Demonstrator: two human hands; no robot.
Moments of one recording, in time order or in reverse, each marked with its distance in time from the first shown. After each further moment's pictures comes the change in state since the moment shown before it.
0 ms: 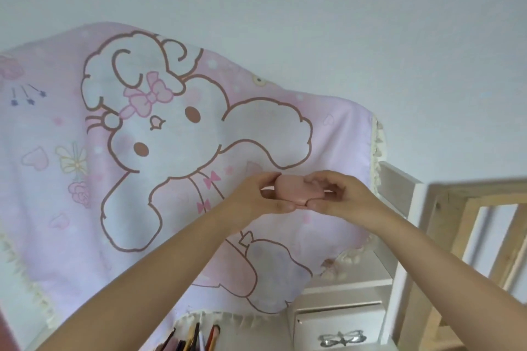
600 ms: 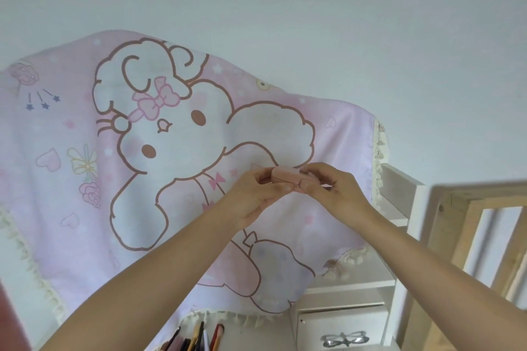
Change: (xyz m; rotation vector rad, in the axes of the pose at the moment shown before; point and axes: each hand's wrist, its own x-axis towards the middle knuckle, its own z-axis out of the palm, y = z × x) left_hand -0.001 0.009 -0.001 -0.336 -0.001 0.047; right_hand 0.009 -0.013 0.019 -0.193 0.228 -0.088
